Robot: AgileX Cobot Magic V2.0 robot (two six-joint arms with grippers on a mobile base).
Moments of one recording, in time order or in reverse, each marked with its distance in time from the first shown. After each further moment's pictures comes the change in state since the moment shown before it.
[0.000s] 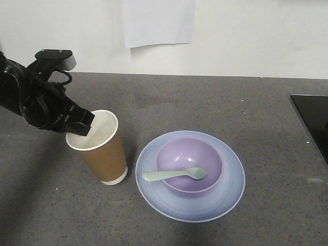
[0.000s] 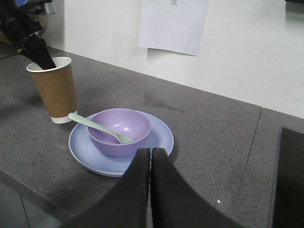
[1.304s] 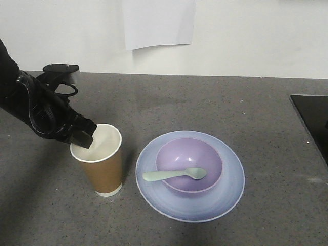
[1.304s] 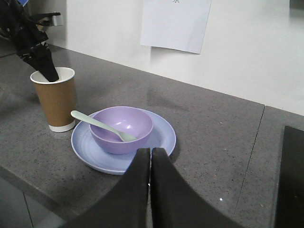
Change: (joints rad) left arm 0.000 0.059 0.004 0.021 0.035 -0.013; right arm 0.000 0.000 0.000 0.005 0.008 0.000
